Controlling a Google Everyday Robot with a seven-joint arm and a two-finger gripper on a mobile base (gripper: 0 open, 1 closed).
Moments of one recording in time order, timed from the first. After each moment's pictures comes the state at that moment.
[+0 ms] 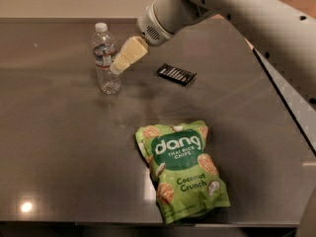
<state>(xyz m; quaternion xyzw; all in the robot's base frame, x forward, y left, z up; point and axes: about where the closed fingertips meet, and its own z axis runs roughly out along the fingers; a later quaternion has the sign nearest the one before) 0.649 0.074 0.941 -0.56 0.72 0.19 0.37</state>
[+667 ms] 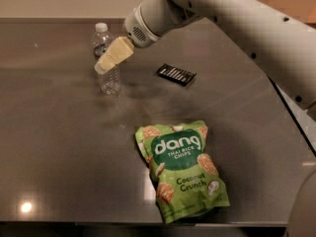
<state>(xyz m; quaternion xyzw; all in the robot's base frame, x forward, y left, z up) 0.643 0.113 0.940 -0.54 0.72 0.23 0.37</state>
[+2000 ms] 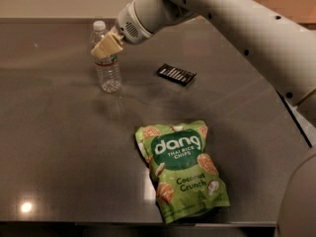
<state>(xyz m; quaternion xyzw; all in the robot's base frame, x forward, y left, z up) 0.643 0.133 0.952 -0.54 0.71 0.26 0.37</state>
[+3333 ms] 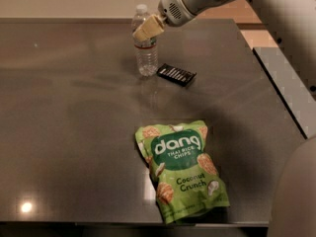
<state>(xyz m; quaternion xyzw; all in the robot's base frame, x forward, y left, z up) 0.695 0.027 0.973 -0.50 0.75 0.20 0.39</state>
